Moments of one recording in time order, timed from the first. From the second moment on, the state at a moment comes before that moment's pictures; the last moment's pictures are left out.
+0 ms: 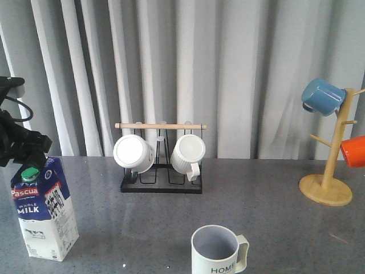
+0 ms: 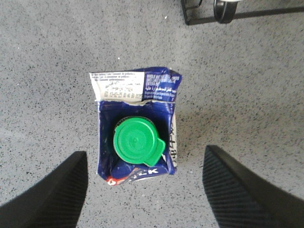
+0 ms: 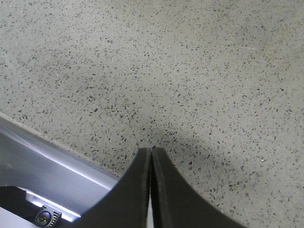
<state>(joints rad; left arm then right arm) -0.03 1.72 -1.91 -0.05 1.27 0.08 0.35 0.56 -0.43 -0.04 0.75 -0.02</state>
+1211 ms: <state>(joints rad) -0.03 1.89 -1.91 -0.07 1.25 0.09 0.35 0.56 -0.43 -0.04 0.75 -0.02</state>
